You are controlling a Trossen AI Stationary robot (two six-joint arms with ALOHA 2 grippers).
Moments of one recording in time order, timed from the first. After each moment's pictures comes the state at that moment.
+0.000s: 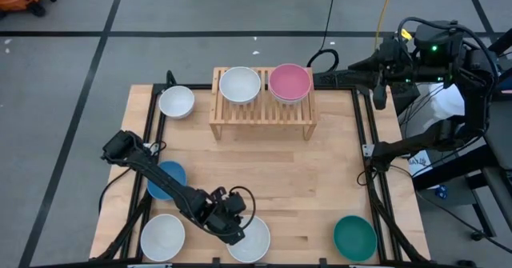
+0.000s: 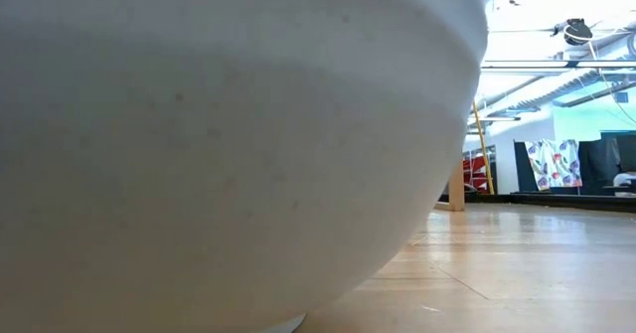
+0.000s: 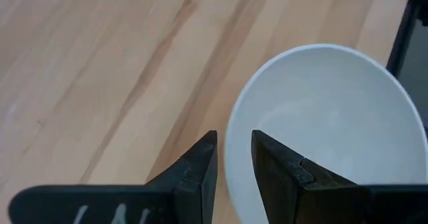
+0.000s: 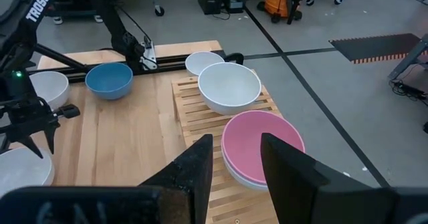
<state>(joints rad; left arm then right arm) -0.61 1.84 1.38 -0.65 -0.31 -1.03 -0.44 1.28 2.24 -1.44 -0.11 -0.14</state>
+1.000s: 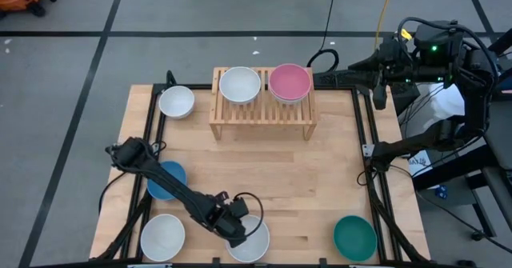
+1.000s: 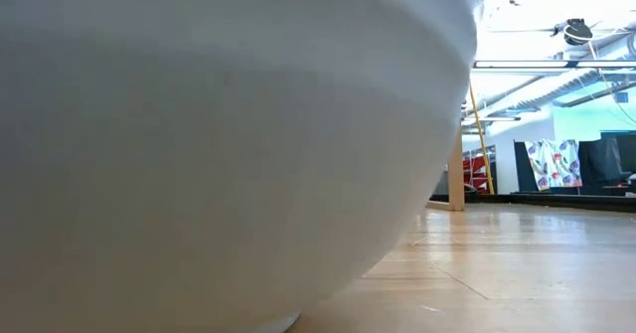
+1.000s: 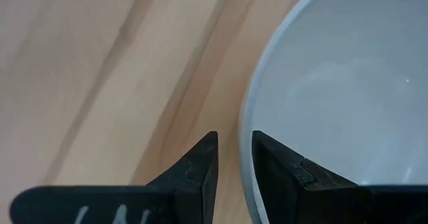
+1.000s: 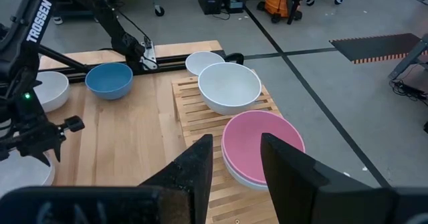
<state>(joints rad) -0.59 1.96 1.38 -0.63 -0.20 -1.03 -0.44 1.28 2.24 -1.44 -0.11 -0.14</state>
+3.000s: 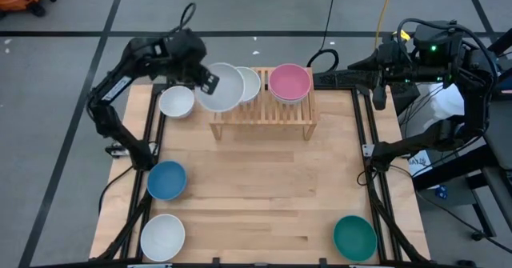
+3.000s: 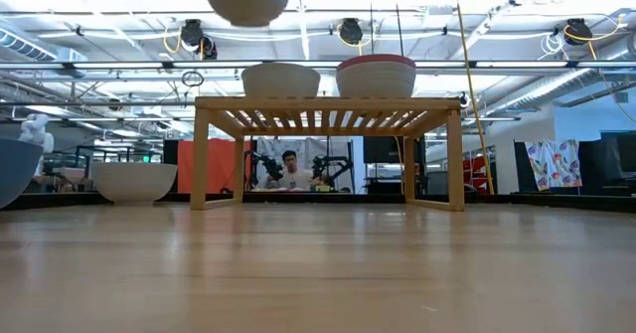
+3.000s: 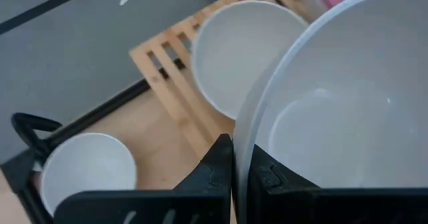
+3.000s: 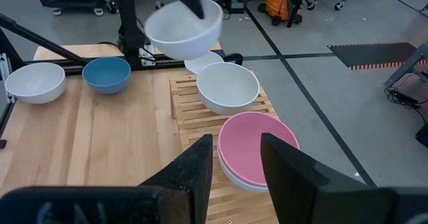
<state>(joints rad) 0.48 1.61 2.16 -1.55 -0.18 -0.44 -0.44 1.28 2.24 -1.44 -0.11 -0.19</state>
